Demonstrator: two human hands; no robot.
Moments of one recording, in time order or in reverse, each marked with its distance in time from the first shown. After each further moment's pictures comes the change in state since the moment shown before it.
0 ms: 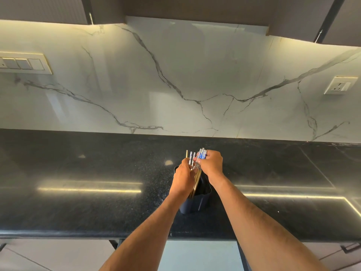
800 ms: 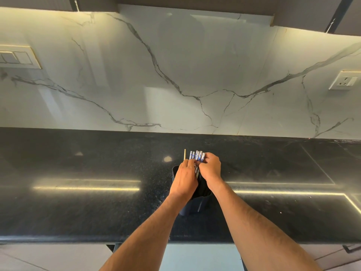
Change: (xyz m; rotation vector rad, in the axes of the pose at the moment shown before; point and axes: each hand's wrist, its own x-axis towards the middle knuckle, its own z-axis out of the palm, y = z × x) left_hand 0.011 -0.003 0.014 0.310 0.017 0.246; right_hand 0.014 0.029 0.015 0.035 -0.007 0.041
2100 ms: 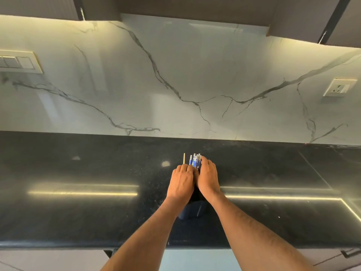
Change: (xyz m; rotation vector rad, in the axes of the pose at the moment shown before) left_hand 0.000 -0.012 -0.003 0.360 0.022 0.144; right_hand -0.018 0.012 0.002 -0.375 0.004 -0.336
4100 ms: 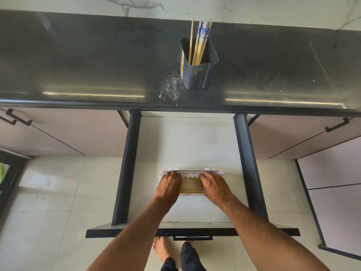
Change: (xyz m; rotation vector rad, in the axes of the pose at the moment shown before) left_hand -0.455 0.036 0.068 0.022 -0.579 -0.068; right_hand -0.447 0.140 0.017 -0.551 -0.687 -0.298
